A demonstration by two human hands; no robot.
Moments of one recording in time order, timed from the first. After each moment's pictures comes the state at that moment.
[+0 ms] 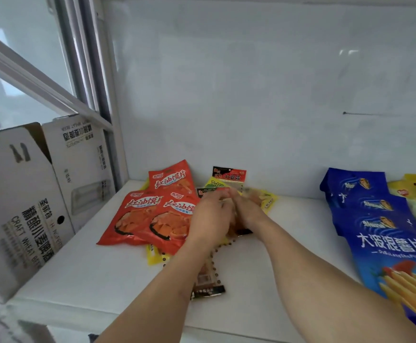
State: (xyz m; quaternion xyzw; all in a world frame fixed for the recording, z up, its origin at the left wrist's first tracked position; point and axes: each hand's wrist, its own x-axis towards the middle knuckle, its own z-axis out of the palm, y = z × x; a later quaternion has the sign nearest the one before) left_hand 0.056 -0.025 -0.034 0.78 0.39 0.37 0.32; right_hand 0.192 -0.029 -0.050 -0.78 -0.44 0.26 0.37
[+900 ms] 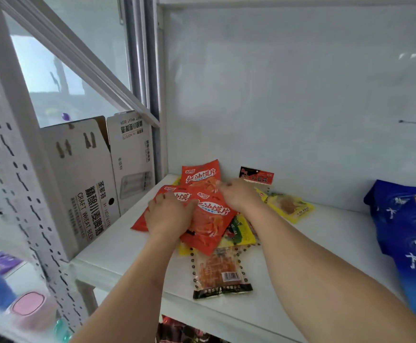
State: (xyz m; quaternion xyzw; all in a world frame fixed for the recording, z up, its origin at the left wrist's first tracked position) left_hand -0.067 0.023 -0.044 0.68 0.67 0.24 0.14; right_hand 0.103 0.013 -0.009 -0.78 -0.56 0.14 0.26
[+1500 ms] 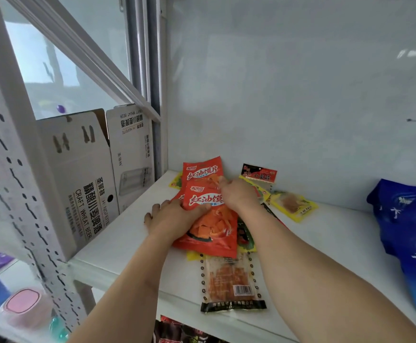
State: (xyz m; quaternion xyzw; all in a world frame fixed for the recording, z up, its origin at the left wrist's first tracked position) left_hand -0.076 0.035 -0.060 0.72 0.63 0.18 0.23; right_hand 0.089 0.026 -0.018 -0.81 -0.49 0.15 0.29
